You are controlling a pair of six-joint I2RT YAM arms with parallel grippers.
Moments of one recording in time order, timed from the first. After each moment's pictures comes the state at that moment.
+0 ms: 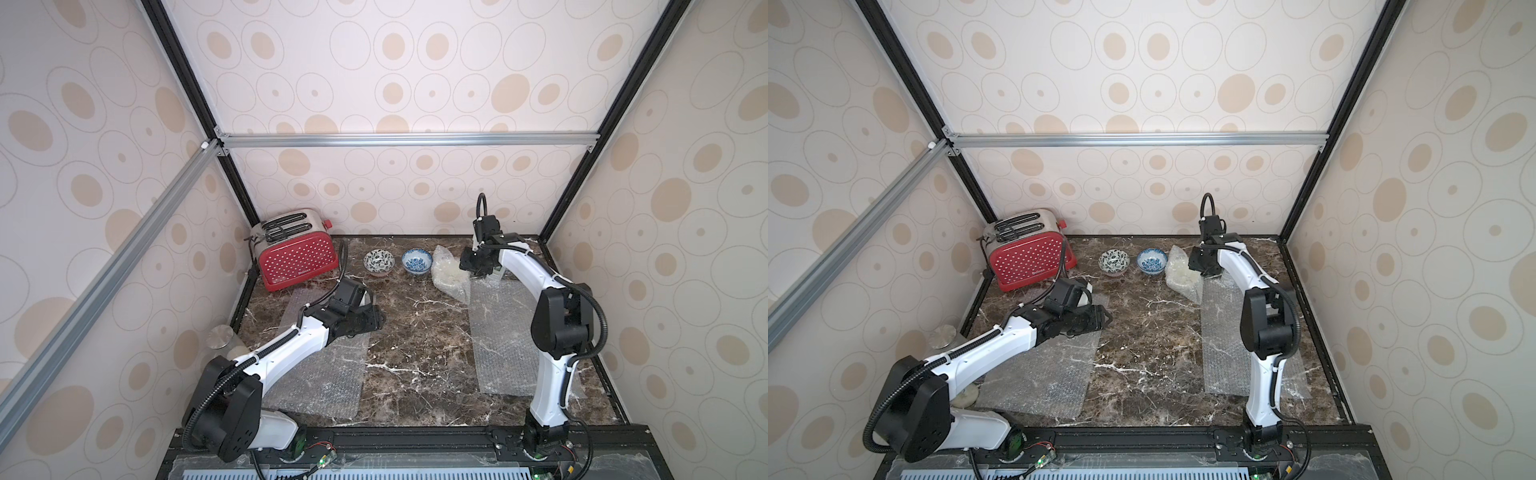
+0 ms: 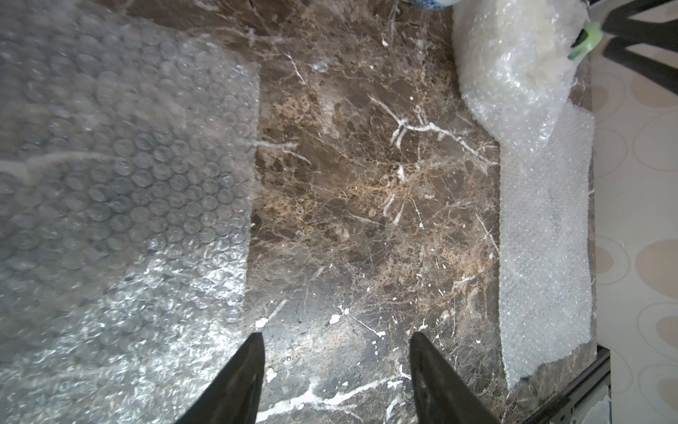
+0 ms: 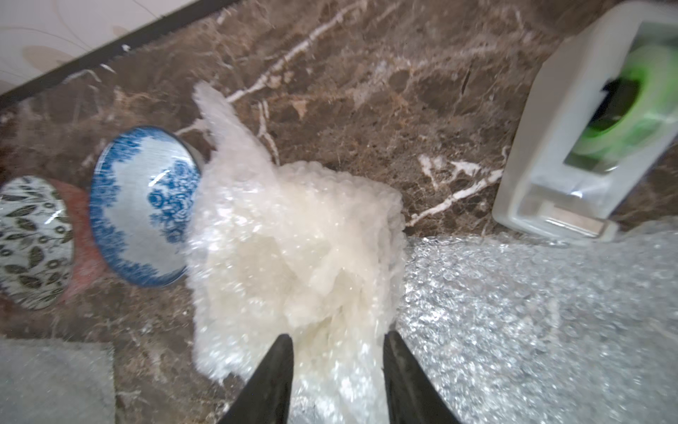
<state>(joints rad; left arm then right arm) -0.49 1.38 0.88 -0.42 0.16 -0.64 0.20 2.00 1.77 -0.80 -0.06 0.43</state>
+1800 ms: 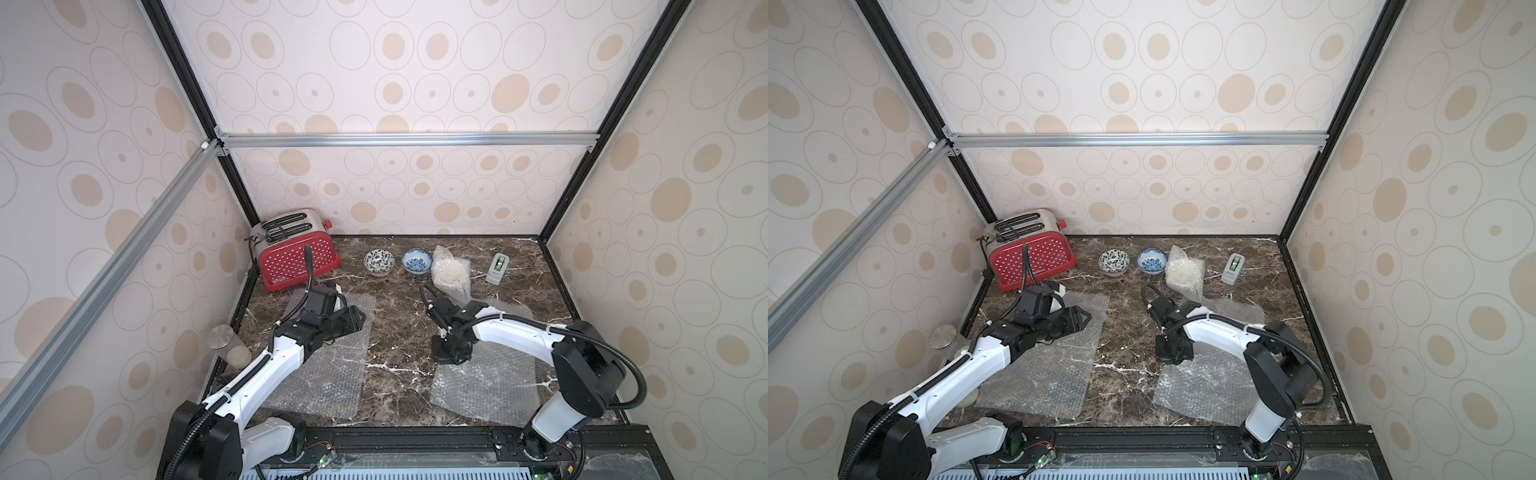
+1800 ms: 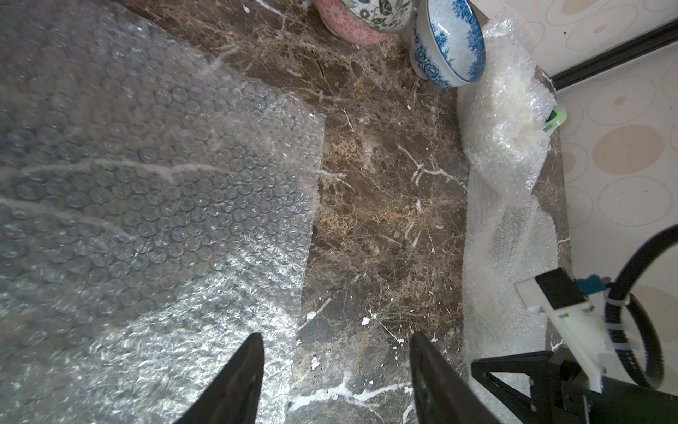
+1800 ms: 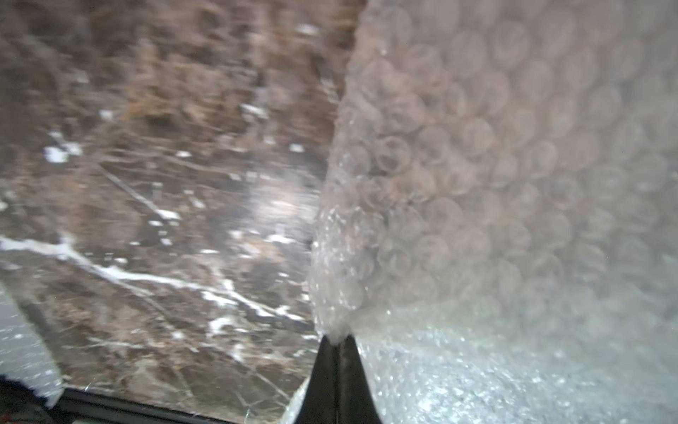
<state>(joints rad) -0.35 1.14 0.73 -0.38 0.19 -0.62 0.75 1.70 1.10 -0.86 -0.15 0.74</state>
